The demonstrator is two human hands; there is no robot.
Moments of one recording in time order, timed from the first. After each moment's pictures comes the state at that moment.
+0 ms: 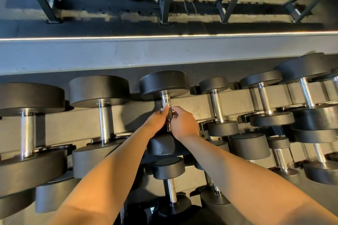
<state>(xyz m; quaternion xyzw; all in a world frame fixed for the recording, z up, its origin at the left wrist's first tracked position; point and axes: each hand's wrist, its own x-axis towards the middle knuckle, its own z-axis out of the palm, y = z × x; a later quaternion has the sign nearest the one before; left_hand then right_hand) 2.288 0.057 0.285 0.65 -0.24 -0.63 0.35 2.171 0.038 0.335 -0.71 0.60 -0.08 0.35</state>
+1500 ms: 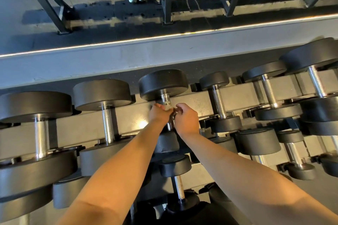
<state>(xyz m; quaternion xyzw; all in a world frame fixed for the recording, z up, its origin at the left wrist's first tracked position) 2.270 0.035 0.295 0.82 -0.21 -0.45 0.29 2.160 0.034 0.324 -0.65 0.60 -0.23 0.40</state>
